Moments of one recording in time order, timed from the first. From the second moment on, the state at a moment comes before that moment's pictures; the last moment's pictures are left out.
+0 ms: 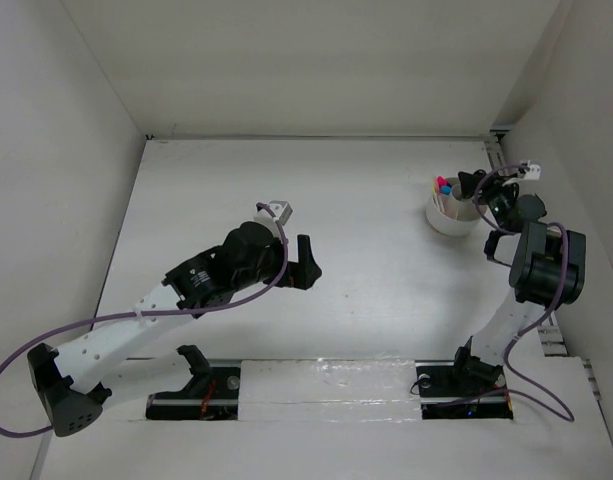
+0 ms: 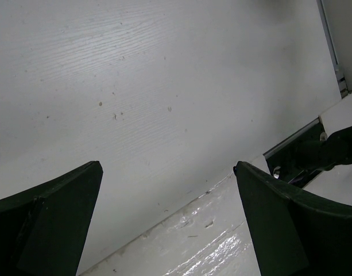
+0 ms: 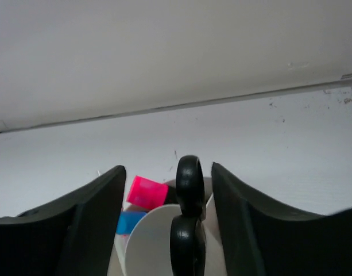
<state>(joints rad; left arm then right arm) -0.90 0.97 0.96 -0.58 -0.08 -0.62 -0.39 1.86 0.78 1.27 -0.62 0.46</state>
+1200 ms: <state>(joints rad) -0.84 1.10 1.32 -0.82 -0.62 -0.77 0.33 0.62 1.04 -0.20 0.28 0.29</state>
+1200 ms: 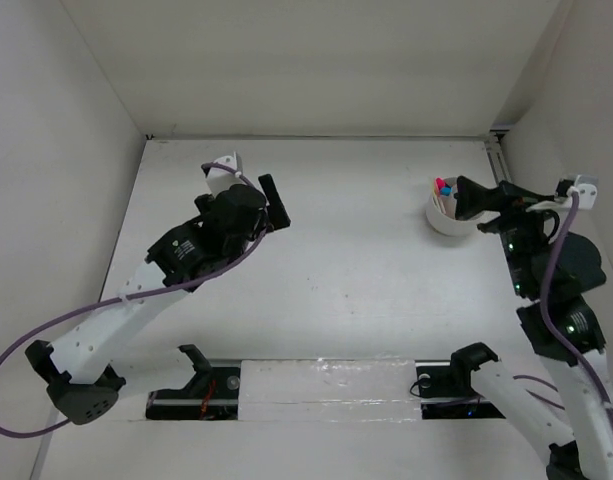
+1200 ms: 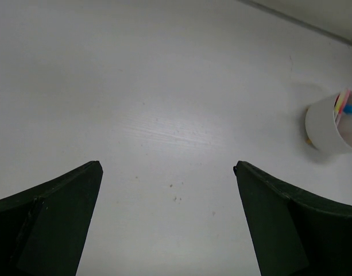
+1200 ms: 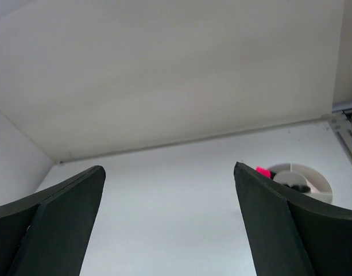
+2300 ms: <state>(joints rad) -0.84 0.53 0.97 -0.81 -0.78 -0.76 0.47 0.36 1.34 -1.12 0.19 0.25</state>
